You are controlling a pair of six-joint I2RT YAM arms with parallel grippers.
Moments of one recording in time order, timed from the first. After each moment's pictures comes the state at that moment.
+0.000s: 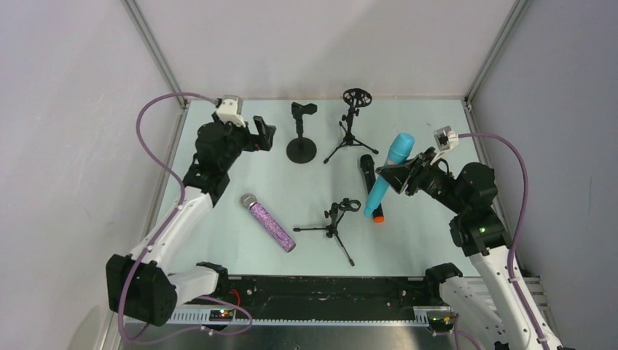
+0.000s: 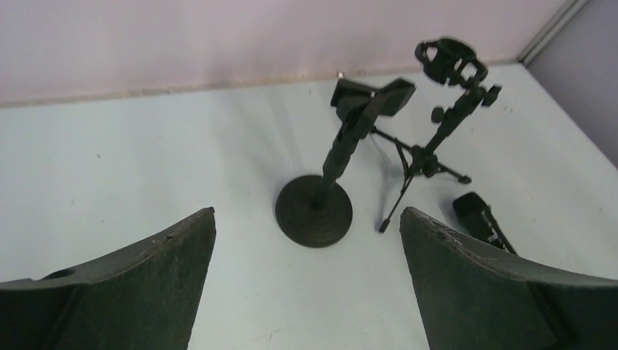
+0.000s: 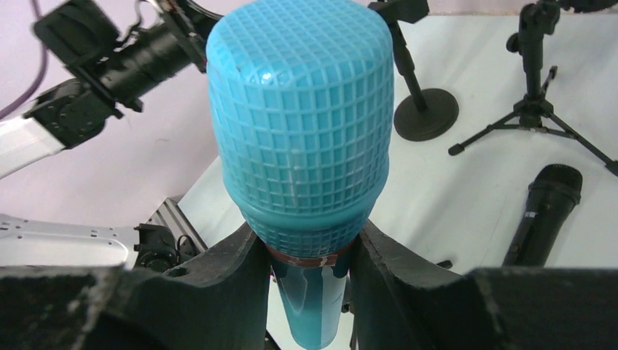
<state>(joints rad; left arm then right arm) -0.27 1.13 0.92 0.11 0.07 -0.17 0.26 0.66 0.81 -0.17 -0.54 0.50</state>
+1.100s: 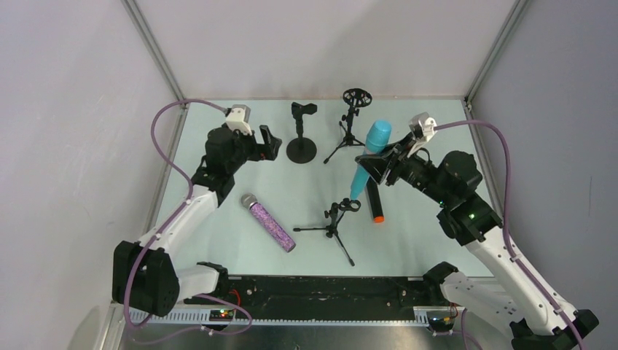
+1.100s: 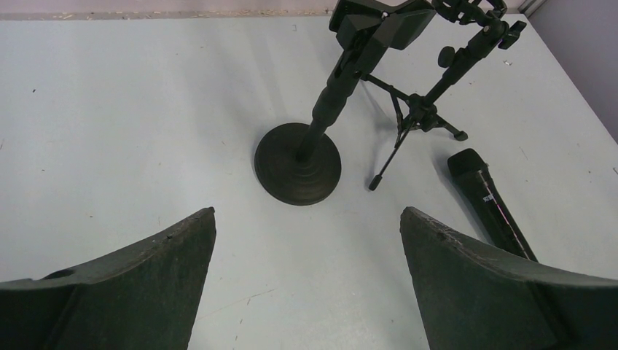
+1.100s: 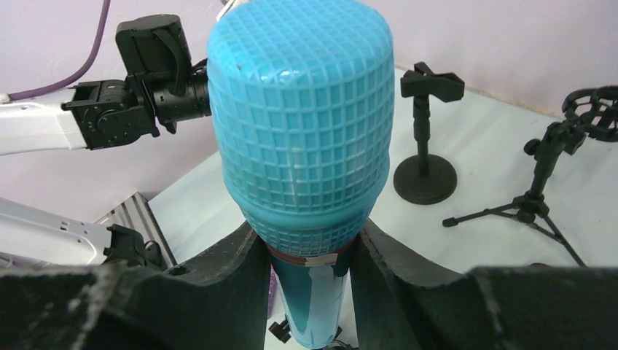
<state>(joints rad) -0.27 1.21 0.84 0.11 0.14 -0.24 0.55 0.82 0.96 -0.09 -0.32 0.30</state>
